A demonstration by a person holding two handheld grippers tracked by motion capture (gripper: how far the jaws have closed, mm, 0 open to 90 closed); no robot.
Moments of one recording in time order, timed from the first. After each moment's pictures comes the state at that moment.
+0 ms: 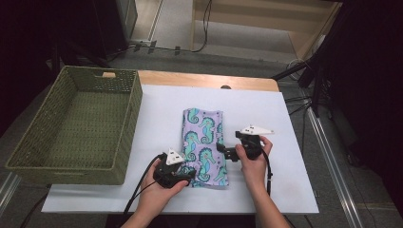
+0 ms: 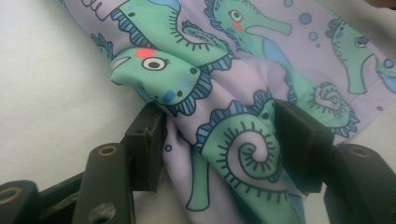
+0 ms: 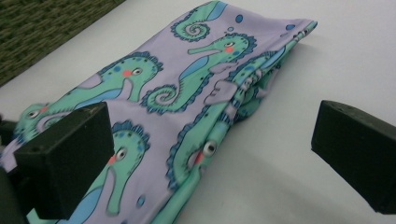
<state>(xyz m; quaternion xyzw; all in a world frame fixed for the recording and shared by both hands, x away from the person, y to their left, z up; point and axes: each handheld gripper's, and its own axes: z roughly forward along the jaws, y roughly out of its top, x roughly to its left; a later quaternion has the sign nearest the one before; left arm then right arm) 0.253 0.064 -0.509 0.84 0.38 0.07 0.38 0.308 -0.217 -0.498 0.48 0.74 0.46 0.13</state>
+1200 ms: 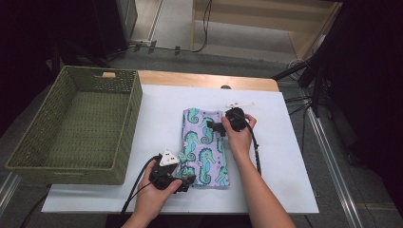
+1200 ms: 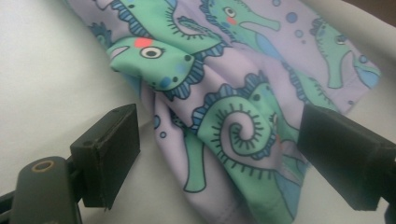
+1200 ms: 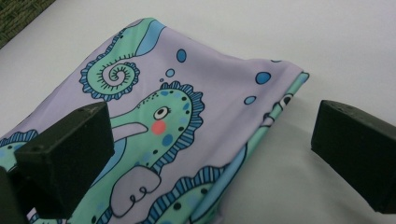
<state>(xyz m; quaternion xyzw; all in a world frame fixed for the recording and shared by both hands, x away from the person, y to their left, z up) 0.249 0.076 -0.509 0.83 0.38 0.05 0.40 0.412 -0.196 -0.515 0.52 0.74 0.41 0.10</state>
